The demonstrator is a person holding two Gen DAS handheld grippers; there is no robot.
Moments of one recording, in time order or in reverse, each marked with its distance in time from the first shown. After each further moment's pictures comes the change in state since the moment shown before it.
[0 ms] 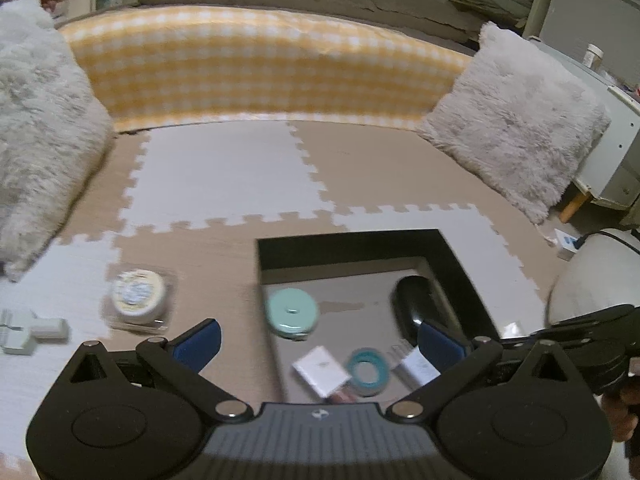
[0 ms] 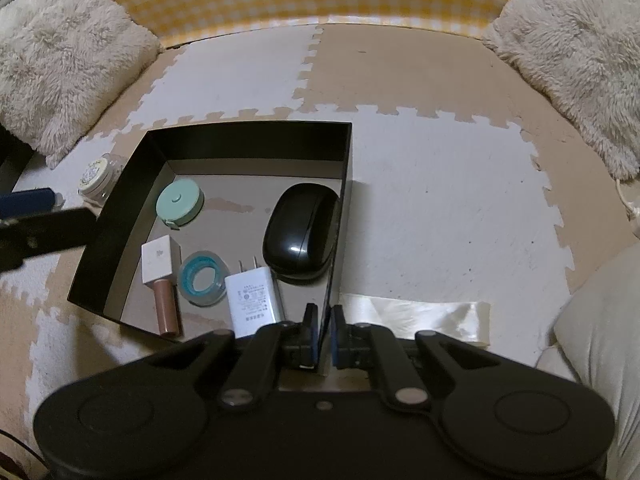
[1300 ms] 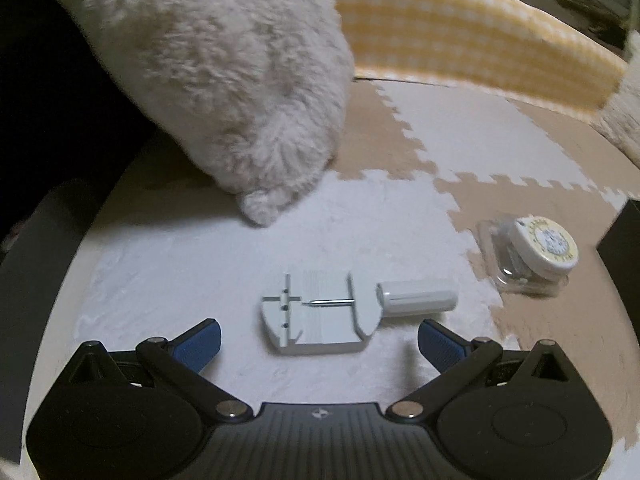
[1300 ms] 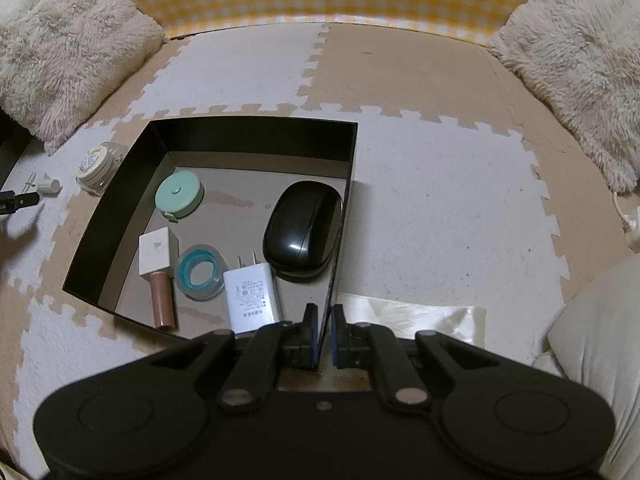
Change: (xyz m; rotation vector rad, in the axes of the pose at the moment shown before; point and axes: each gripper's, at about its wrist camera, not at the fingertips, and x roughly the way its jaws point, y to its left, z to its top) left arm 0.029 0.275 -0.049 -0.039 0.025 0.261; right arm 0.001 0.008 -0.001 -0.044 0.006 -0.027
